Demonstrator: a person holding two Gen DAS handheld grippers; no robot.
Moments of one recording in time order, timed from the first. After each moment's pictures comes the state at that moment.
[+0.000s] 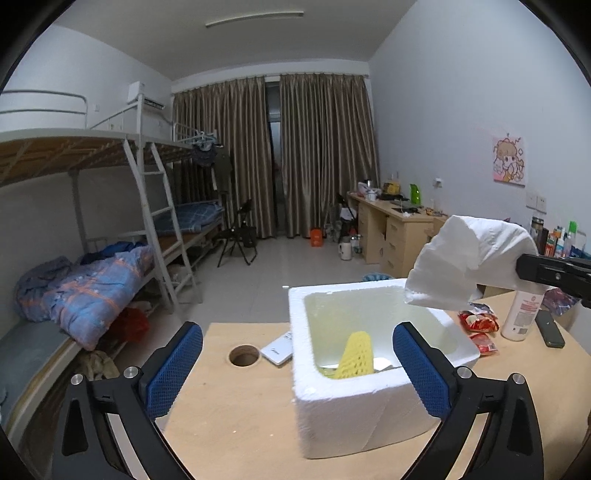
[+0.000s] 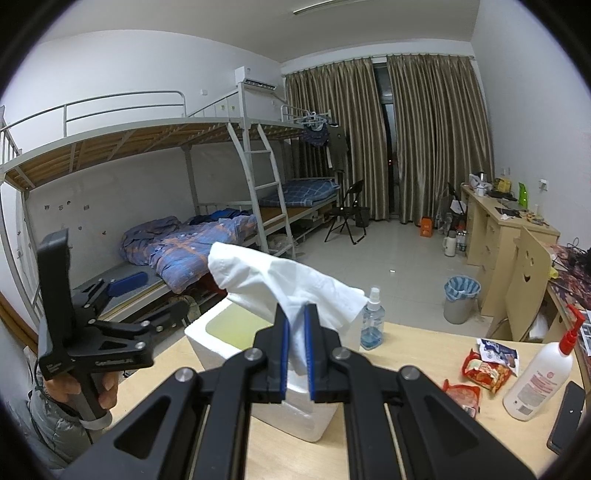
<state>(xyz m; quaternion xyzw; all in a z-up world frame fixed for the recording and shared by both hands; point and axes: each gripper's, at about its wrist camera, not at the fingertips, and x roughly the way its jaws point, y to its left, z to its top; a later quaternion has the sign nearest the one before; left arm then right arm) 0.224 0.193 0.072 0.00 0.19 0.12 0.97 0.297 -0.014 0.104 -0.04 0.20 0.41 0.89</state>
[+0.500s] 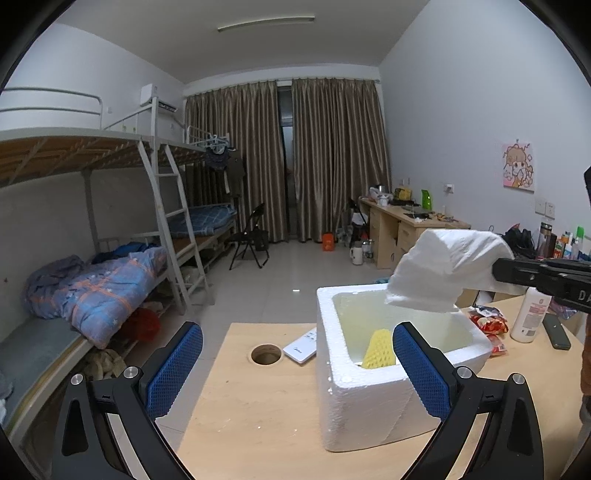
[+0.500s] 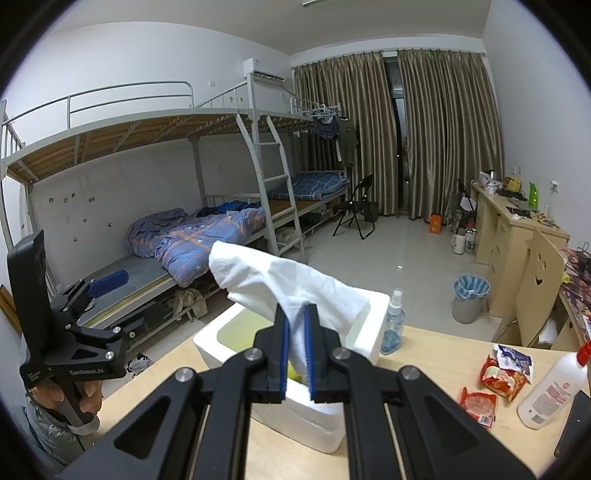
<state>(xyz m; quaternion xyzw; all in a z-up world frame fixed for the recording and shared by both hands) 0.199 0.214 0.077 0.00 0.17 0.15 0.97 0.302 0.019 0.101 -0.05 0.21 0.43 0.88</state>
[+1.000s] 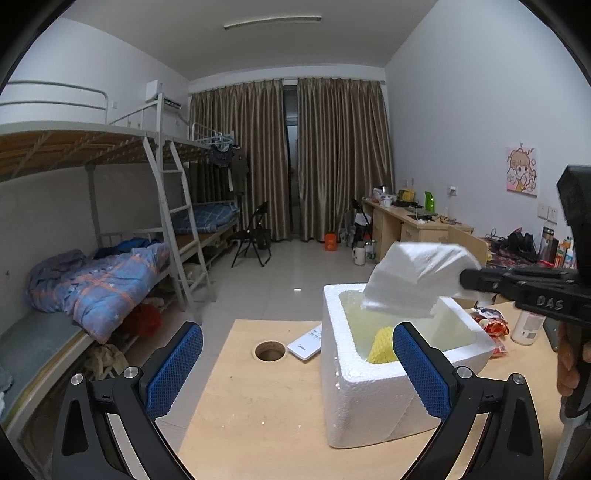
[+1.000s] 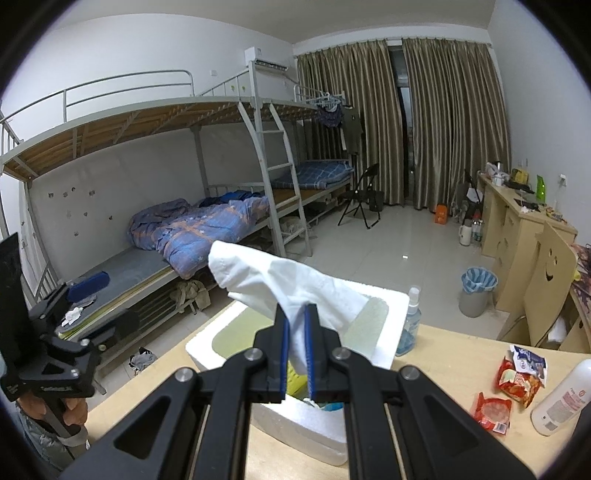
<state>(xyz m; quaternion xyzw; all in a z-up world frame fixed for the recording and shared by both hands) 0.195 0.216 0.075 -0.01 0.17 0.15 0.97 0.319 0.044 0.089 -0.05 0.24 0.43 0.87</state>
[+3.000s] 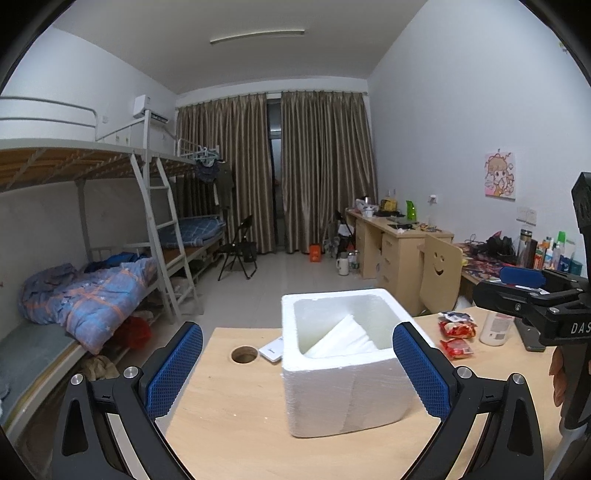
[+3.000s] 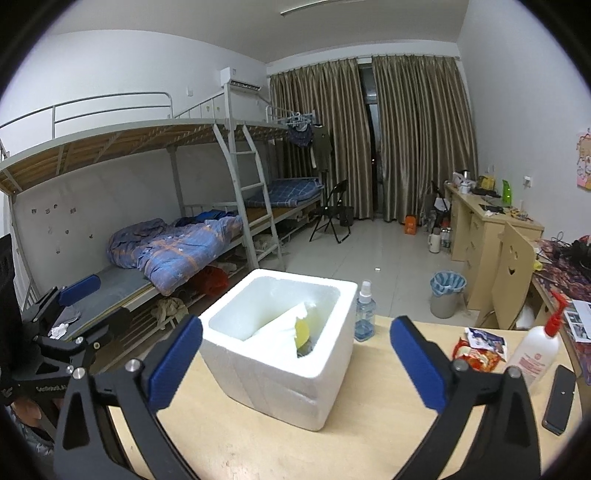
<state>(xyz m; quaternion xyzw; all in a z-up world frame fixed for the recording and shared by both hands) 0.159 0.163 0.098 0.00 0.15 0.13 0.98 0.272 -0.018 0.108 -0.03 0.20 0.37 0.91</state>
